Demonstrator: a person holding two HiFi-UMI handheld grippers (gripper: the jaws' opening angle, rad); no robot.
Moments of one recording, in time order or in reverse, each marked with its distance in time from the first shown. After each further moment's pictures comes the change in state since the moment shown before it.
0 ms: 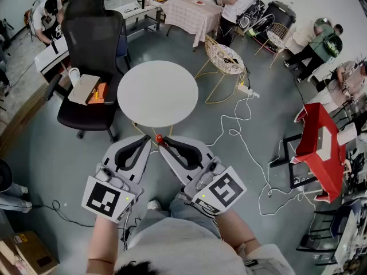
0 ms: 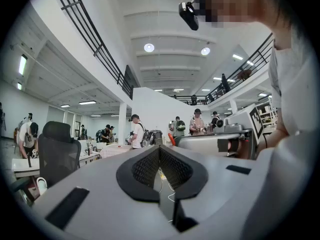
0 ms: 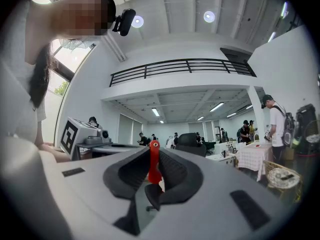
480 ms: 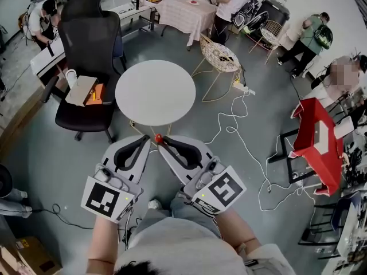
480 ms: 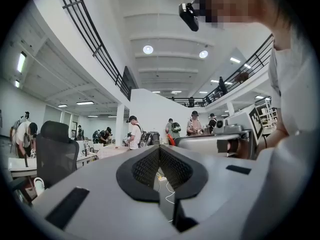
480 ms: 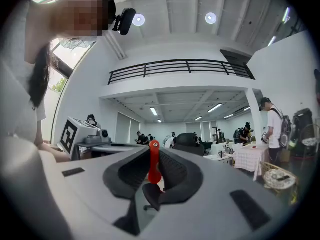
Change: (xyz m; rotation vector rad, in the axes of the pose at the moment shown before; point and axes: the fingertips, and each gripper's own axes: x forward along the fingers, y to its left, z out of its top) left arm -0.013 0.000 0.000 -0.013 -0.007 -0.028; right arm 0.002 0.013 0.001 -0.015 0.007 -0.026
